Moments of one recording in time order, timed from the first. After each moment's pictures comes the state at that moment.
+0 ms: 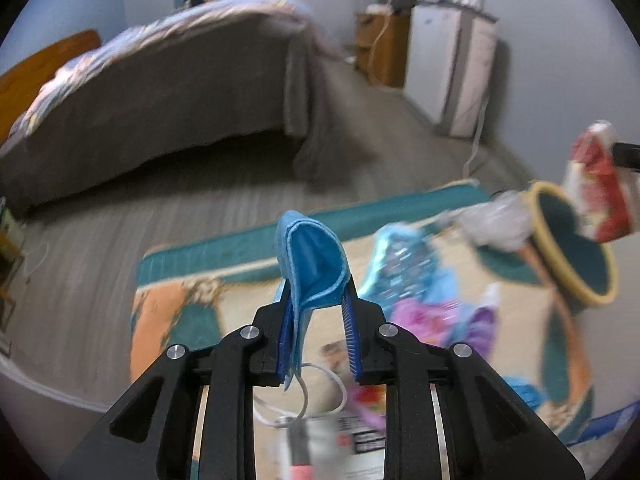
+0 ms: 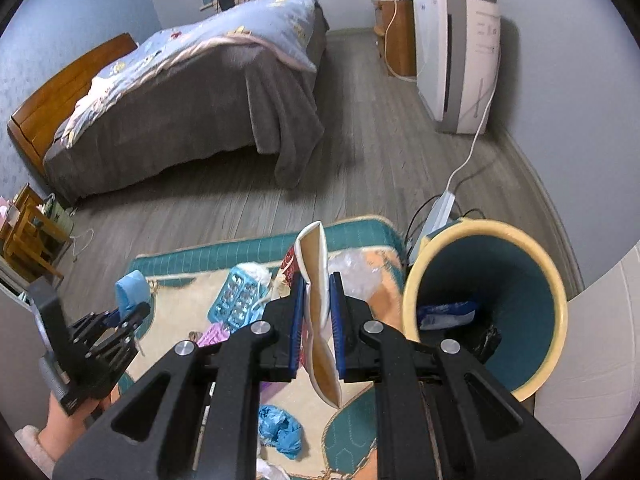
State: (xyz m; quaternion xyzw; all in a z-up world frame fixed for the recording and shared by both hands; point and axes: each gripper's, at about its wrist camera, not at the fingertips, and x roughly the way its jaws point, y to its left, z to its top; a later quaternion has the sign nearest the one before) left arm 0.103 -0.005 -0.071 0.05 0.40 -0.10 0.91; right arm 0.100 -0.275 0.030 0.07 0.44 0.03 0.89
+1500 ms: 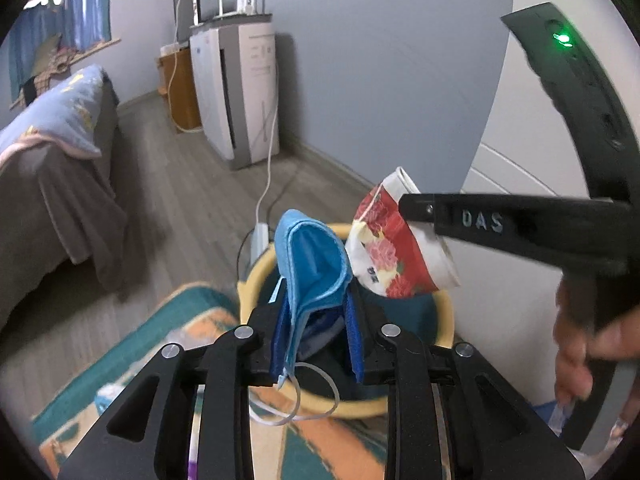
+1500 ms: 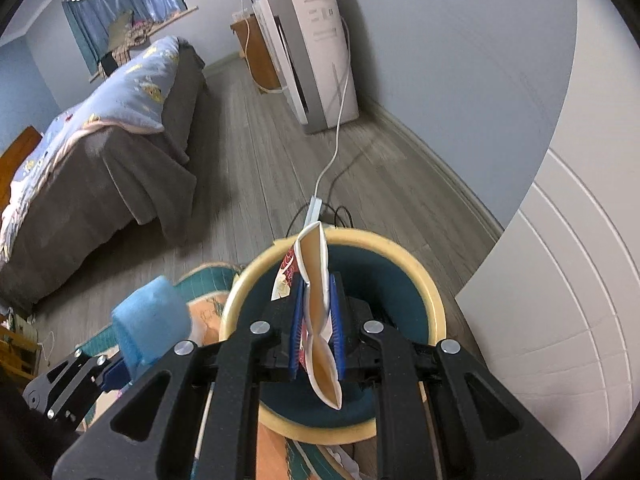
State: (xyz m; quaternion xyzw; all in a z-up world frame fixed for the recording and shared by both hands) left arm 0.100 -0.315 -0.008 0.13 0.36 -0.37 0.85; right arm 0.088 -0.470 0.015 0.18 0.41 -0.14 0.88
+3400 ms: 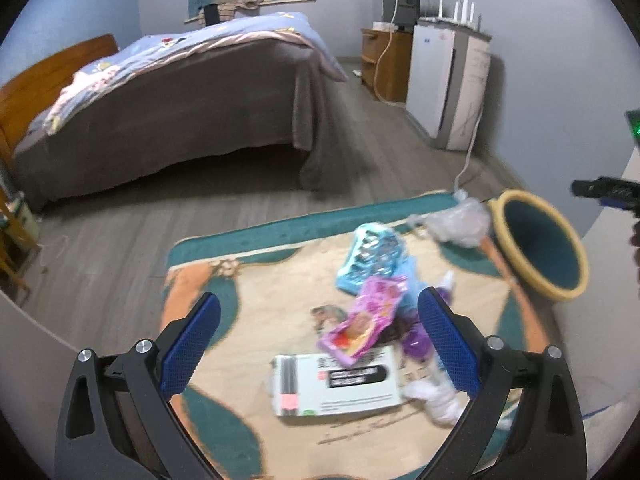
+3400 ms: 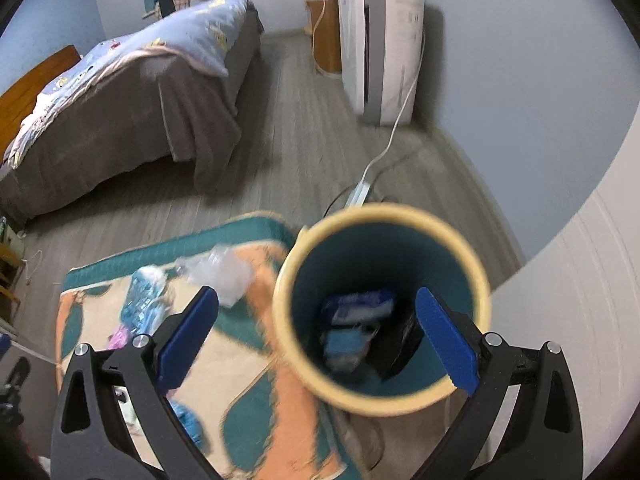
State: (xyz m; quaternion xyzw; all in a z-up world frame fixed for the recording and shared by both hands) left arm 0.034 0.000 -0.021 0.05 0.40 -0.07 0.91; right arm 0.084 -0.354 0.006 0.07 0.46 -0.08 0.88
